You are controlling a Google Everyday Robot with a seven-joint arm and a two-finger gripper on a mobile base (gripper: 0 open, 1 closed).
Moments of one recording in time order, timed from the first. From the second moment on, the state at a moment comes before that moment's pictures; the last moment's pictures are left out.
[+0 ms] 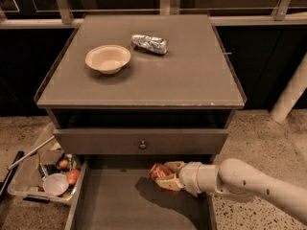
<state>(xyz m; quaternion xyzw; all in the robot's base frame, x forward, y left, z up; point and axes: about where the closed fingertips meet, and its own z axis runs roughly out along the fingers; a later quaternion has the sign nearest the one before) 0.486 -0.062 0.526 -0.41 0.78 0.28 0.39</state>
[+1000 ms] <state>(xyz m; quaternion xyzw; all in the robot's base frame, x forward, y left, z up) 0.497 -0.075 0.450 -0.46 0.75 0.21 0.43</state>
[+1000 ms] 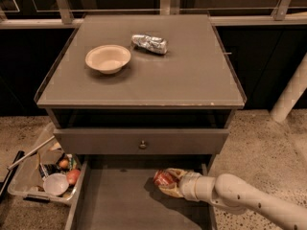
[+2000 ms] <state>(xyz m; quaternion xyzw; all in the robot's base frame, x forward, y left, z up) 0.515 -0.070 0.403 -0.48 0.76 0.18 0.41</state>
